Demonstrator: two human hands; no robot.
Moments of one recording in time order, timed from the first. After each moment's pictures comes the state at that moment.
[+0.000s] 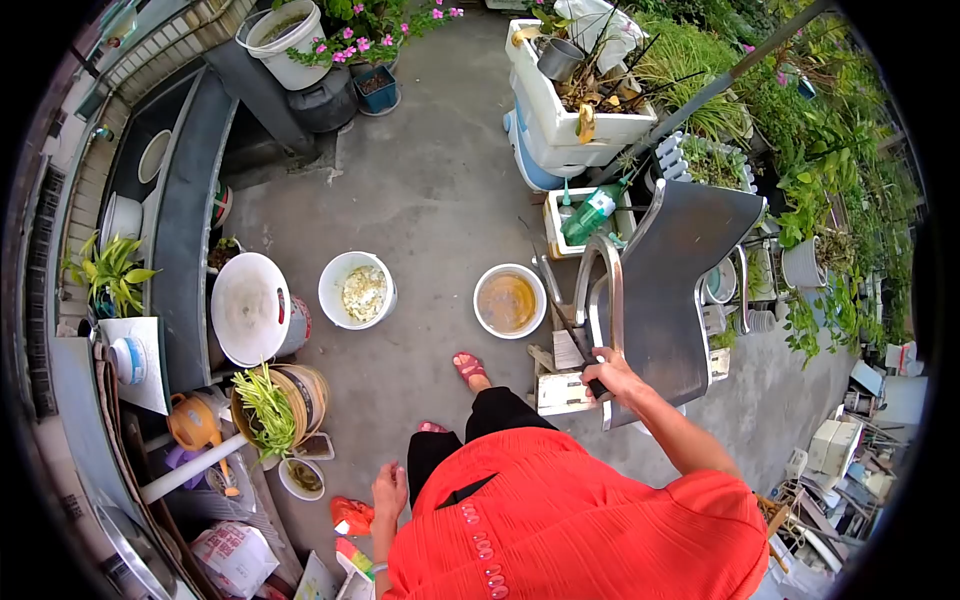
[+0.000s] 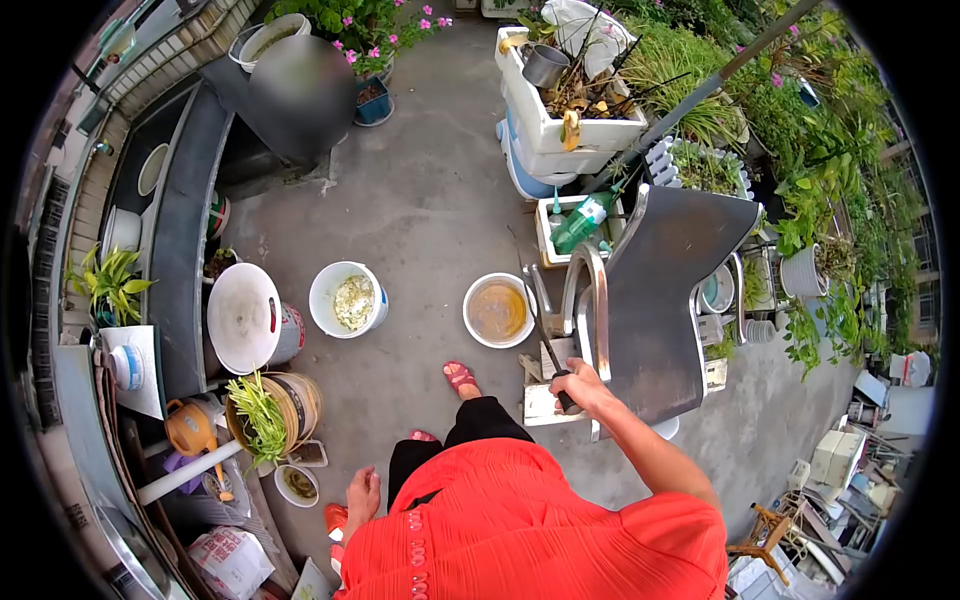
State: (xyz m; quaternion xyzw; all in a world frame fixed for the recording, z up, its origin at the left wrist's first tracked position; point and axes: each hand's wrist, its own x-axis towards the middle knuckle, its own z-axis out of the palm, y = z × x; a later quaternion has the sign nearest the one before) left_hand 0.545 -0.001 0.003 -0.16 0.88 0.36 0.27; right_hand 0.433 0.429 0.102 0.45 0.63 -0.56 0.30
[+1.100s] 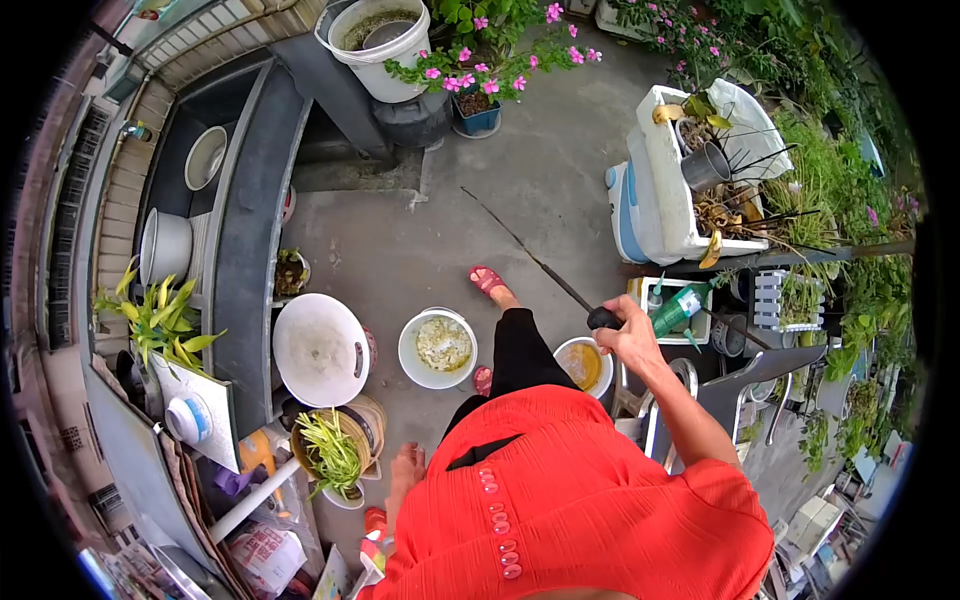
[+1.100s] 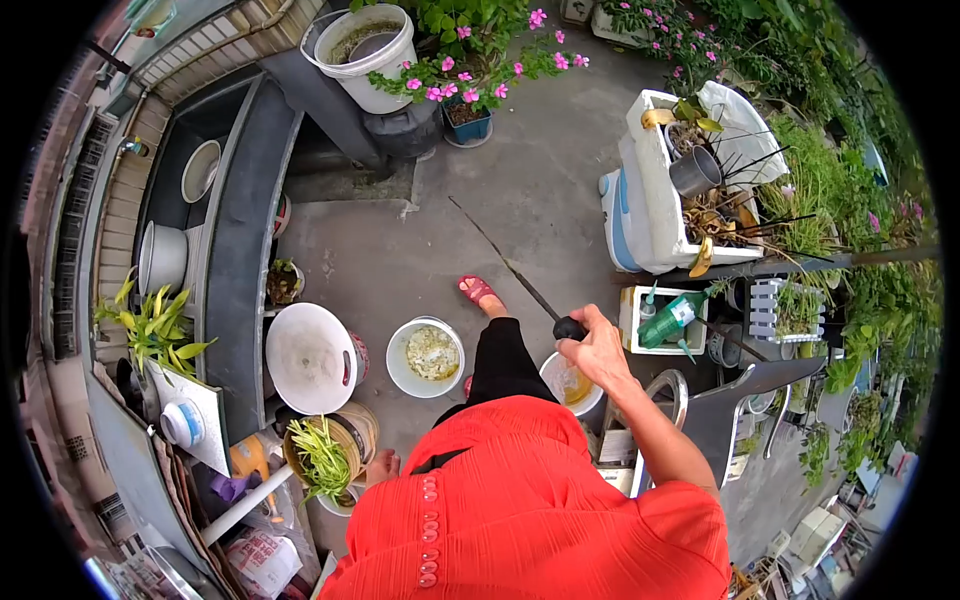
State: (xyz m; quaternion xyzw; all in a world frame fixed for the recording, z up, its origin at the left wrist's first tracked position) left_hand 0.235 -0.088 -0.043 -0.23 0.86 0.35 0.29; right_hand 0.005 0.313 0.114 0.21 0.81 -0.52 0.19
